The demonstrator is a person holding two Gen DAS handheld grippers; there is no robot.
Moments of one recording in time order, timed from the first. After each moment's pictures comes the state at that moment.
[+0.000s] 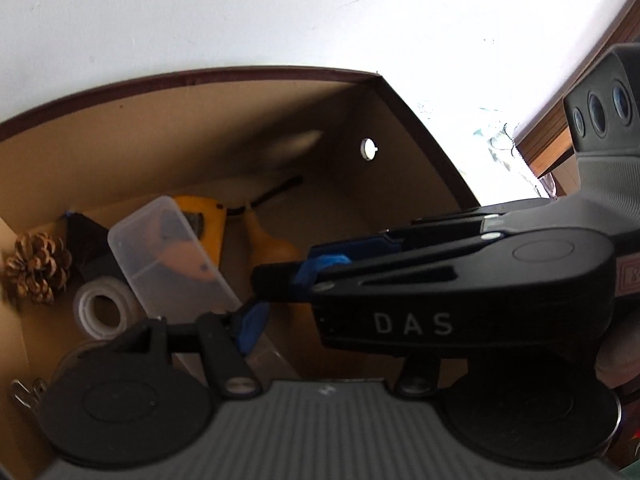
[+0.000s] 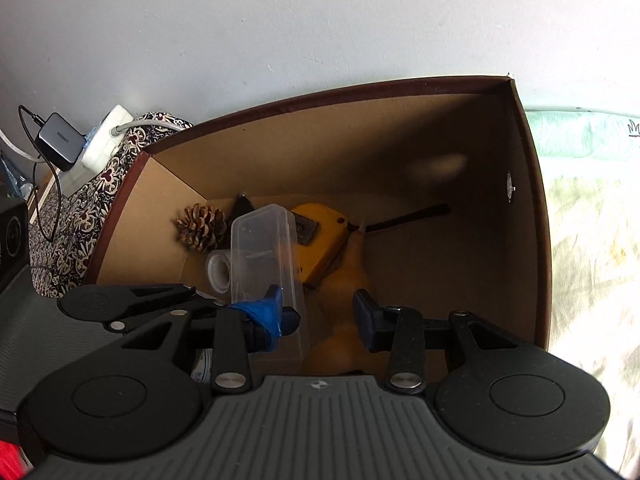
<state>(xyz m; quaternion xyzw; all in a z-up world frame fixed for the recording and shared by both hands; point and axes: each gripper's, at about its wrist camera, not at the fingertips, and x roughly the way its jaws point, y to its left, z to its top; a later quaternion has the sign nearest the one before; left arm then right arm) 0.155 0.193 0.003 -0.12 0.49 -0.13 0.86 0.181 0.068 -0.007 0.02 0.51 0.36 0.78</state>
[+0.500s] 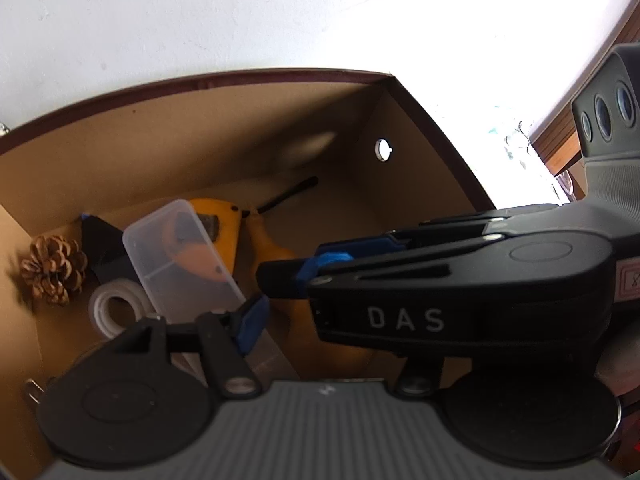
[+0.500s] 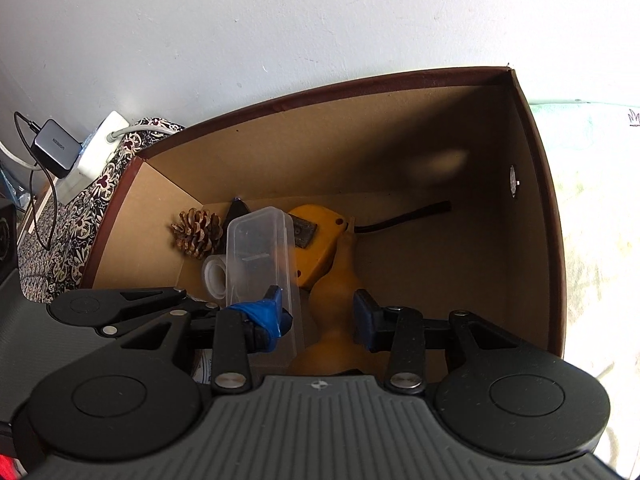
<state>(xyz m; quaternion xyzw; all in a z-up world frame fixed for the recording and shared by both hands) 0.154 0.192 0.005 -0.09 0.49 -0.10 0.86 0.181 0.065 -0.007 0.04 0.50 0.35 0.79</state>
